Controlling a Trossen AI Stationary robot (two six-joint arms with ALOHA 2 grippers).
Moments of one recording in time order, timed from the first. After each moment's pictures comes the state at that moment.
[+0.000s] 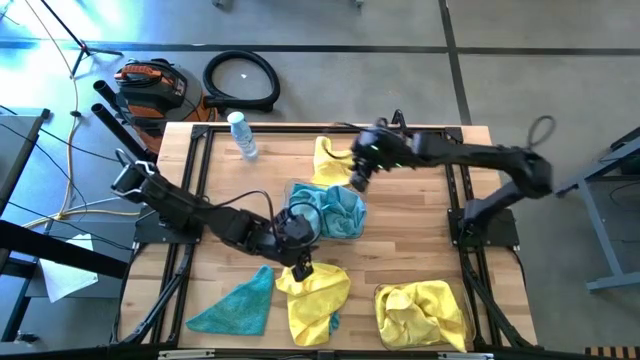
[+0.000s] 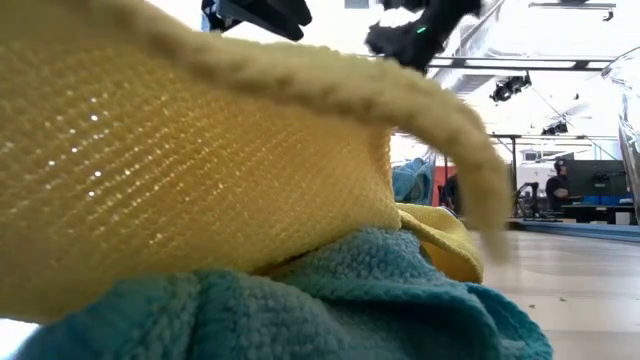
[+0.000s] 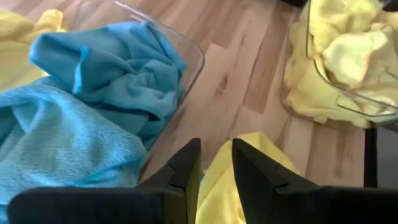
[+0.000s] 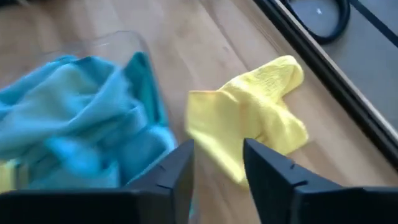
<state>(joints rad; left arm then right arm) -0.40 1.61 1.32 -0.56 -0.45 -0.67 -0.28 1.47 1.24 -0.60 0.08 0.15</state>
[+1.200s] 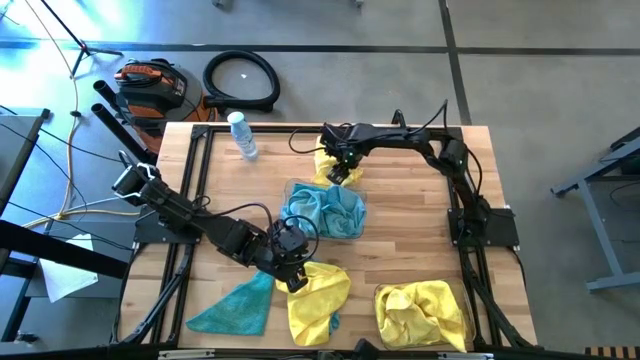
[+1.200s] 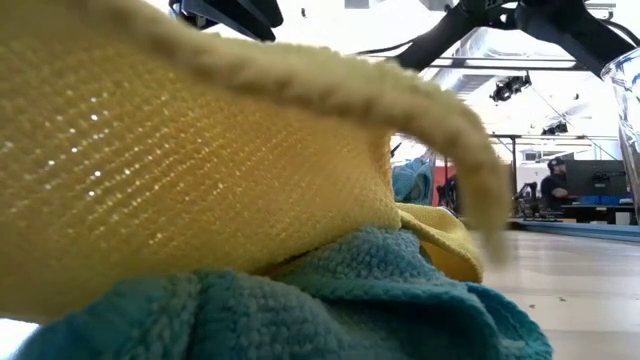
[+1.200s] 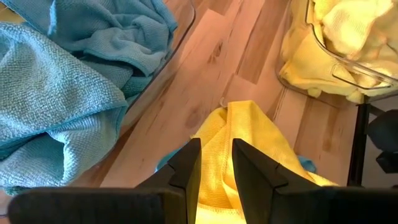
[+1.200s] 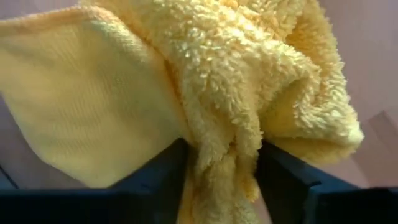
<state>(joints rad) -0.47 1.63 1.32 -0.63 -0.44 -0.81 -0.46 2.21 1.61 -0.81 -0.01 0.15</state>
